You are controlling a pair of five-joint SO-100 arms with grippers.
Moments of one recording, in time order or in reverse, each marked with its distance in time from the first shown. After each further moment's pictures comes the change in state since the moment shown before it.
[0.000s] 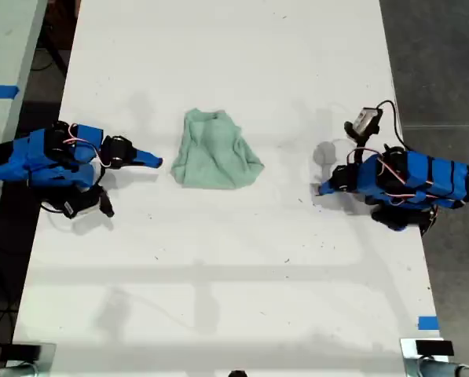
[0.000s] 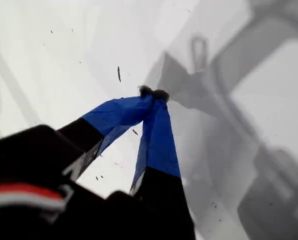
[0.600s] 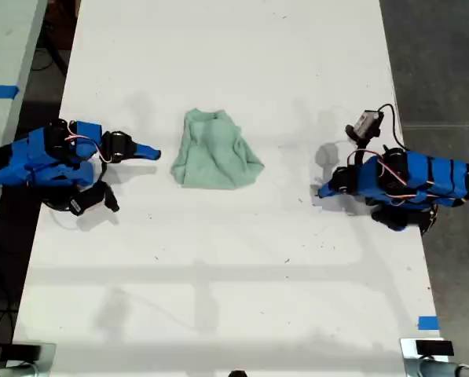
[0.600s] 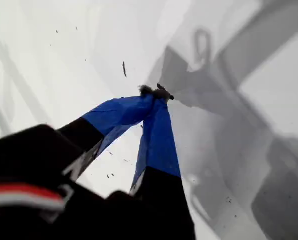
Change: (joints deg) arm 0 -6.1 0.0 -0.6 2.1 5.0; arm 1 -2.6 0.0 0.1 0.0 5.8
